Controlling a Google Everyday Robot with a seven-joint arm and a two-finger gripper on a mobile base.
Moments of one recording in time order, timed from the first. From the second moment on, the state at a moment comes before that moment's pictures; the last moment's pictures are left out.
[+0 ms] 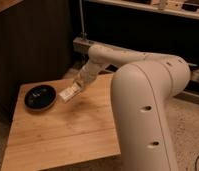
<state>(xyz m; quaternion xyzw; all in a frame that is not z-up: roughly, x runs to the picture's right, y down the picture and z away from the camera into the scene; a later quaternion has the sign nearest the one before) -0.111 -0.022 0.835 -0.37 0.18 0.86 0.31</state>
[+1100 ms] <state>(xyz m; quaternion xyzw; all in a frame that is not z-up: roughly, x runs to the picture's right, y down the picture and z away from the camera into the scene) -0.153 -0.043 0.861 -0.38 0.15 0.86 0.31</state>
